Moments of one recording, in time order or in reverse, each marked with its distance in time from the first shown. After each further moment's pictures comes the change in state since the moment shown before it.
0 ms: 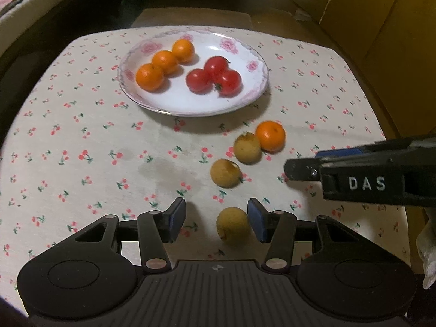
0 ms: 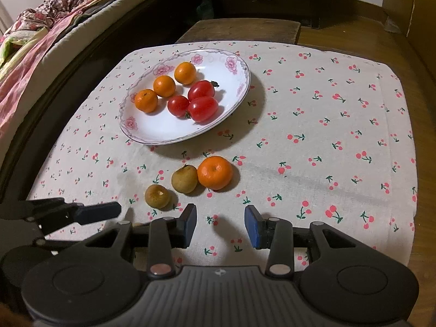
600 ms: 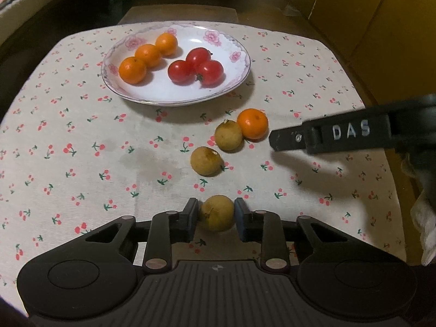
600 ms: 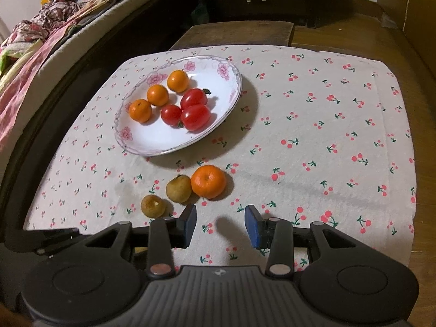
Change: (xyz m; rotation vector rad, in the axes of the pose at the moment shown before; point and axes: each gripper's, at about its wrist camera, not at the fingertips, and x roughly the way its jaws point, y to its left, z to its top) left arm 0.002 -0.010 -0.009 0.025 0.004 -0.029; right arm -0.001 -0.010 0.007 0.047 -0.020 0.013
